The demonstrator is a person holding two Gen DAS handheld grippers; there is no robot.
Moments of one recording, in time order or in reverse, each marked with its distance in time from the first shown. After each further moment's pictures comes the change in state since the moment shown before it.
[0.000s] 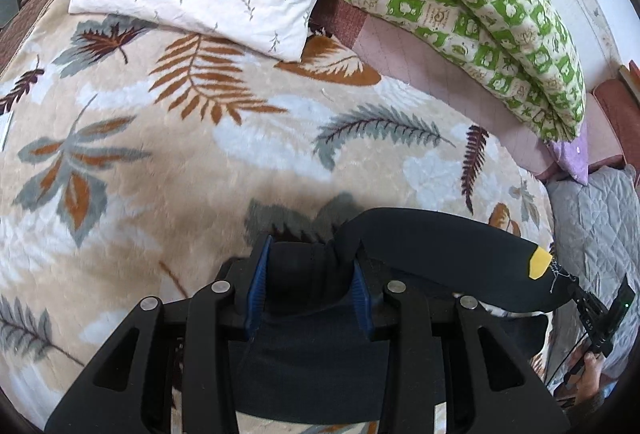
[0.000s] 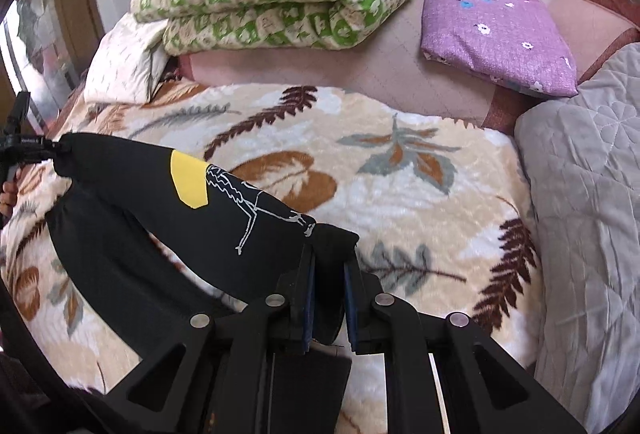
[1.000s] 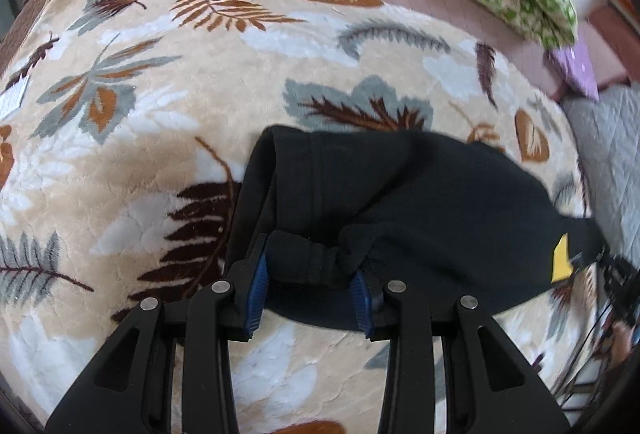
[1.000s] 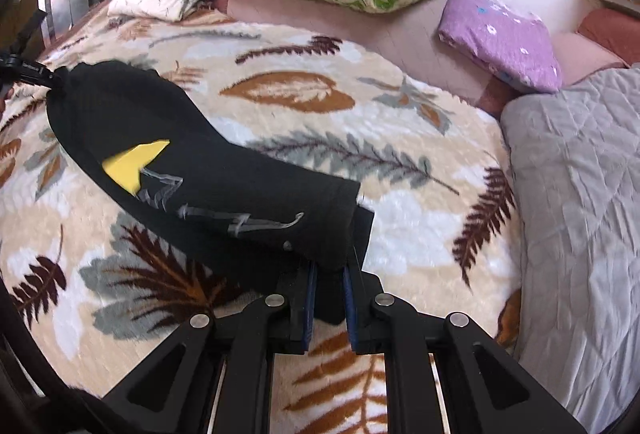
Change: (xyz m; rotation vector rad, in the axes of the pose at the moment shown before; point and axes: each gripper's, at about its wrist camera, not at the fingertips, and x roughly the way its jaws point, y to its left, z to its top) left arm 0.003 0.025 -0.090 0.170 0.069 0.077; right arm -0.026 0.045 -0.110 -0.202 0.033 -0.131
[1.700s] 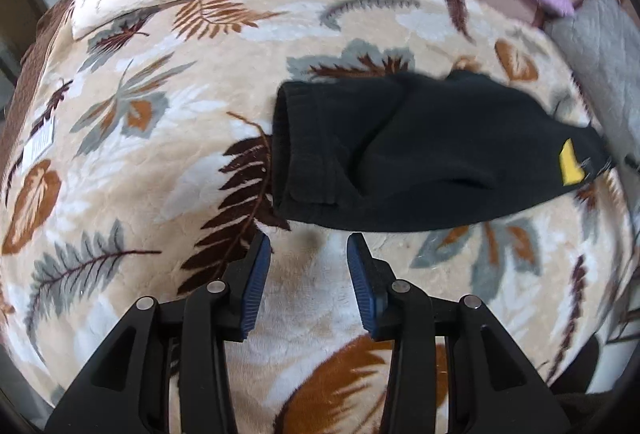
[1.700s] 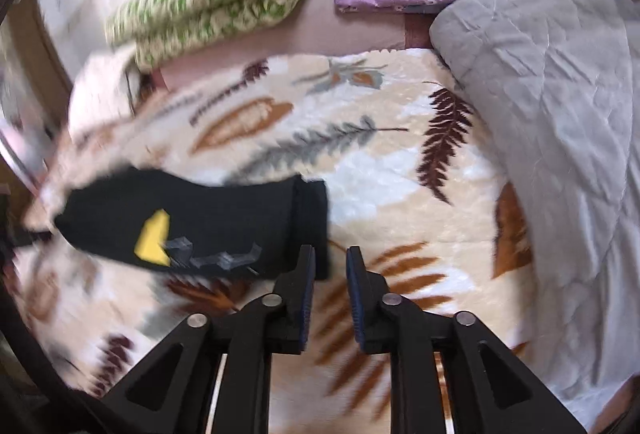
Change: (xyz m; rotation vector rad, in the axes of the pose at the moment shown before) left arm -0.045 0.010 -0.035 0.185 0.014 0.053; right arm -0.041 -0.058 -0.031 0.520 -0.032 0.122
